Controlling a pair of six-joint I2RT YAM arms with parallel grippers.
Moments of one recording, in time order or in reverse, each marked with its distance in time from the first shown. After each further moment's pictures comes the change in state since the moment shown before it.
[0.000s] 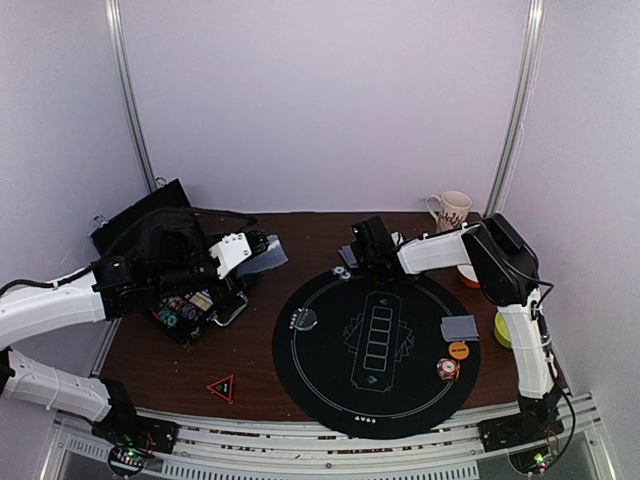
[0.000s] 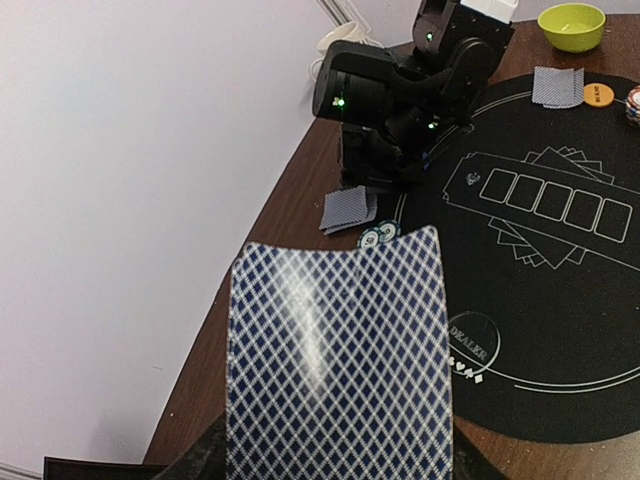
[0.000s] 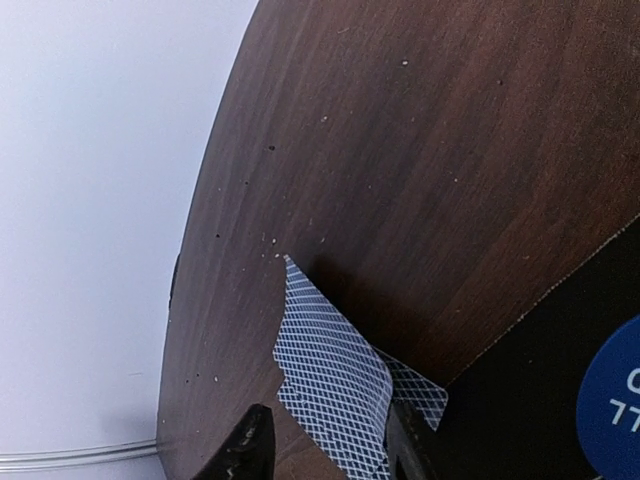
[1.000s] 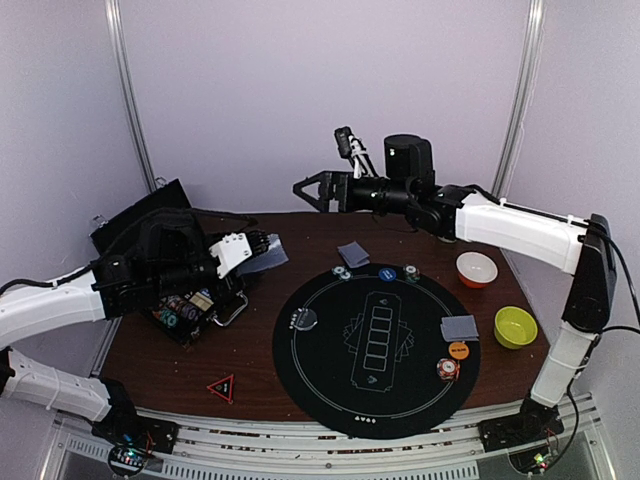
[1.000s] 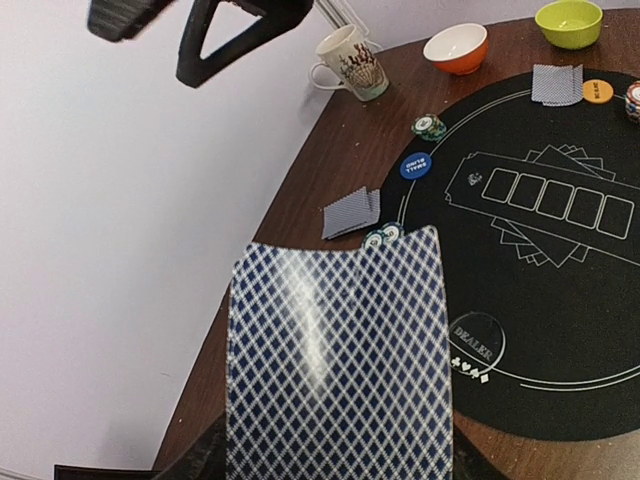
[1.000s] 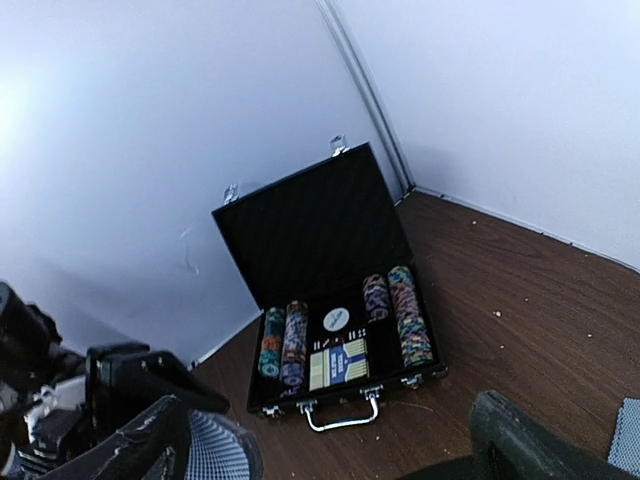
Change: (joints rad) left arm 0.000 0.000 0.009 -0.004 0.001 0.029; right arm 0.127 -0.525 0.001 -0.032 -0.772 -1.162
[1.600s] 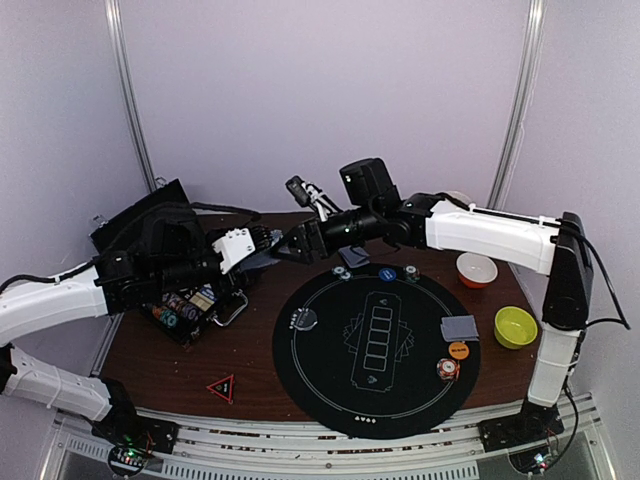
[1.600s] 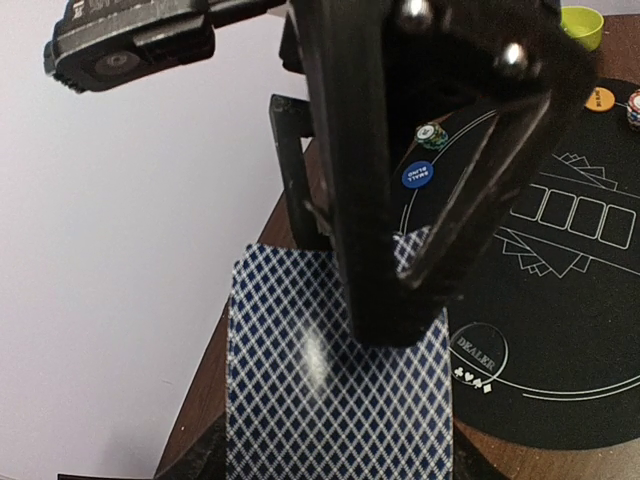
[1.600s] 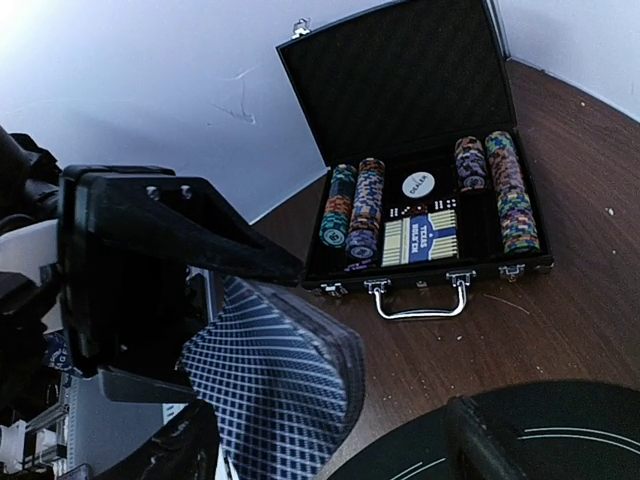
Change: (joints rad) left arm 0.000 0.027 0.032 0.003 0.018 0.003; right arm 0.088 0.116 0.090 -0.268 -0.215 -0.143
